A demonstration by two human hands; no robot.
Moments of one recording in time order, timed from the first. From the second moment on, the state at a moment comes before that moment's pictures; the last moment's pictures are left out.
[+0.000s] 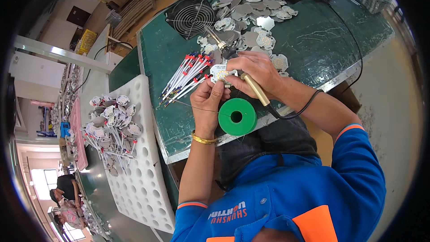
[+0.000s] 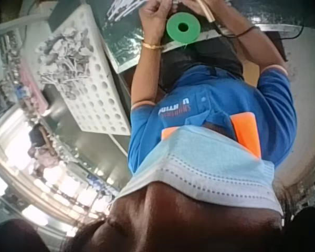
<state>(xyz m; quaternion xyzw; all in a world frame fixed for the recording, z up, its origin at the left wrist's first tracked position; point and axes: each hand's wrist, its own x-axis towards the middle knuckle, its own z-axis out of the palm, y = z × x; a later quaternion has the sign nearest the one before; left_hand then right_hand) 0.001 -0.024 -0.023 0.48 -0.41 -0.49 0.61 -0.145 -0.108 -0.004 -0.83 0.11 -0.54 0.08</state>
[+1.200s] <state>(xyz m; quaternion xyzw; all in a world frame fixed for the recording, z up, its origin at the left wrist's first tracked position) 0.042 -0.047 -0.029 0.64 -0.66 0.07 0.38 -0.159 -0.118 -0.047 -0.83 0.26 -0.48 0.10</state>
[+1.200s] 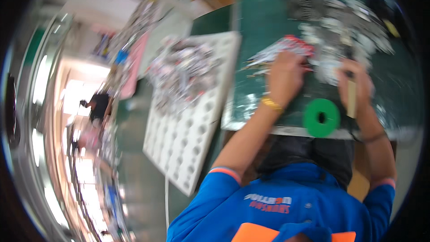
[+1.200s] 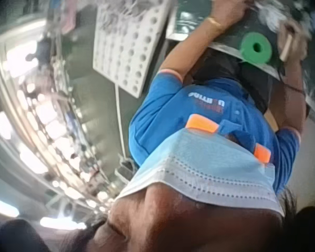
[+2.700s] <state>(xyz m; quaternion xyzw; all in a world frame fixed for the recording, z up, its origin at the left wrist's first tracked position) -0.007 -0.059 -0.012 0.44 -0.31 -0.46 0.71 -0.181 -0.137 -0.096 -0.77 0.22 -0.55 0.22</state>
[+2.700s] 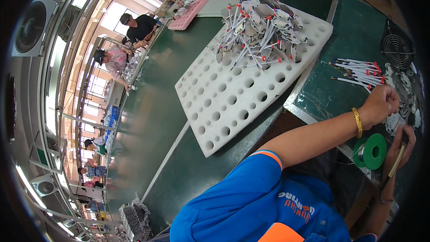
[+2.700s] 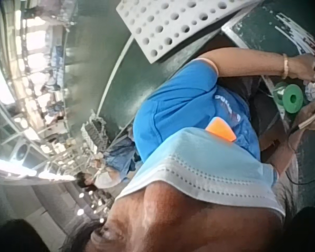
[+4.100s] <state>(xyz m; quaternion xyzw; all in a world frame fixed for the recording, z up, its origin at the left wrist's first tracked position) 0.007 -0.057 -0.008 0.41 -0.36 -0.56 0.62 -0.148 -0.117 -0.014 -0.74 0.15 -0.58 0.32</state>
